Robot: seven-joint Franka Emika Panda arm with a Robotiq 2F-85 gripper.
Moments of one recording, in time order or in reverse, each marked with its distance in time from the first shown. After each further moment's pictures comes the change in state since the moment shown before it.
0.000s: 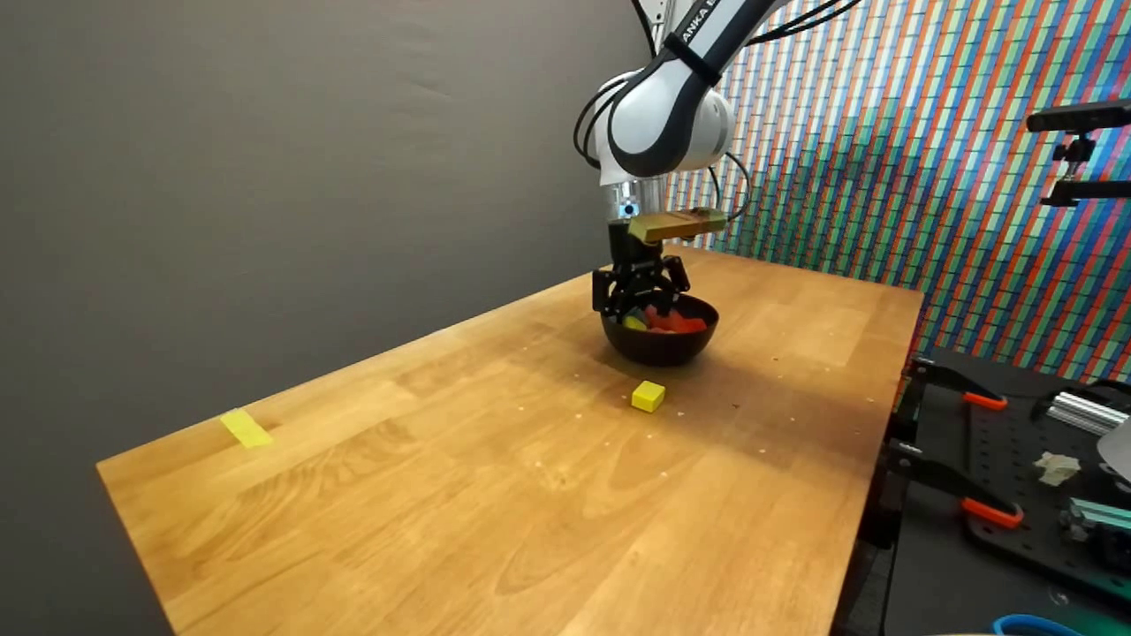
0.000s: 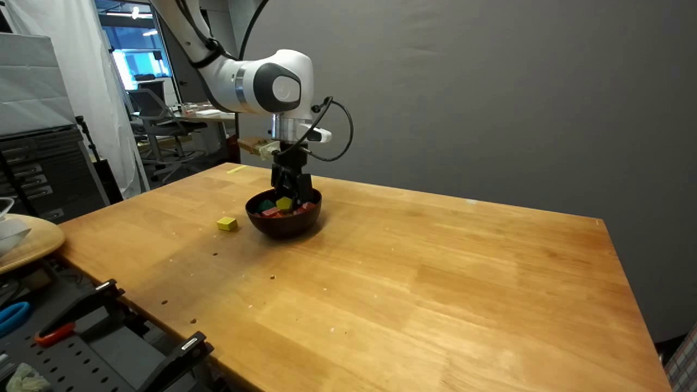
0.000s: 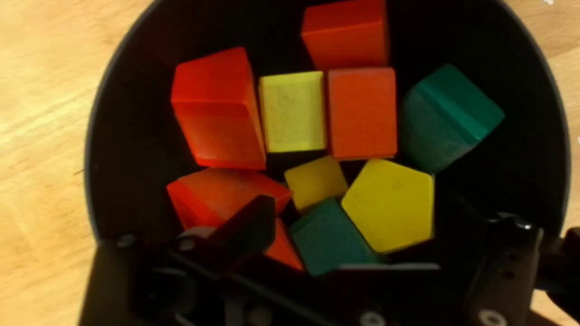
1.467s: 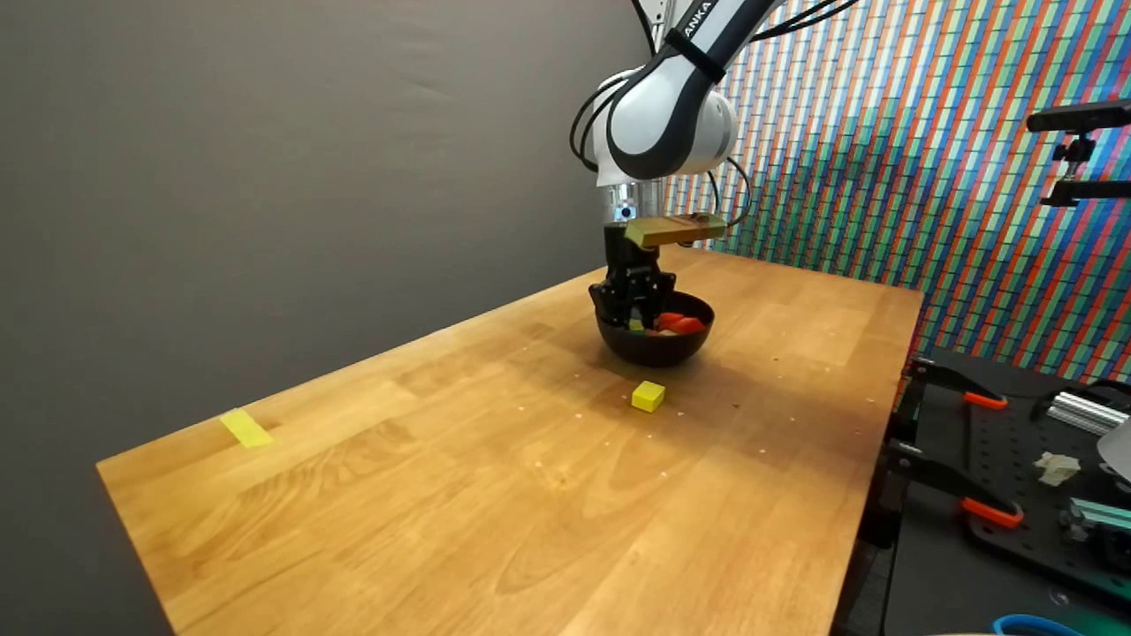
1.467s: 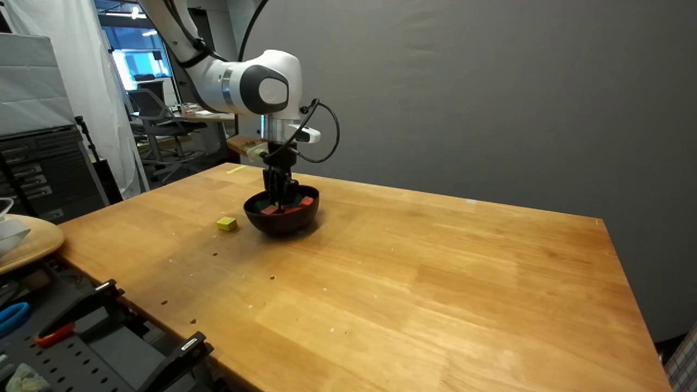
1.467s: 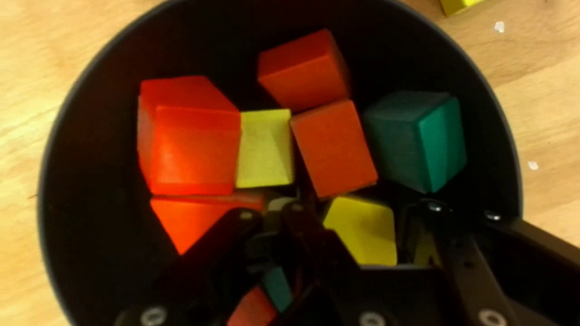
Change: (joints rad) arm 0.037 -0.021 0.004 -0.045 0.036 0.053 0.001
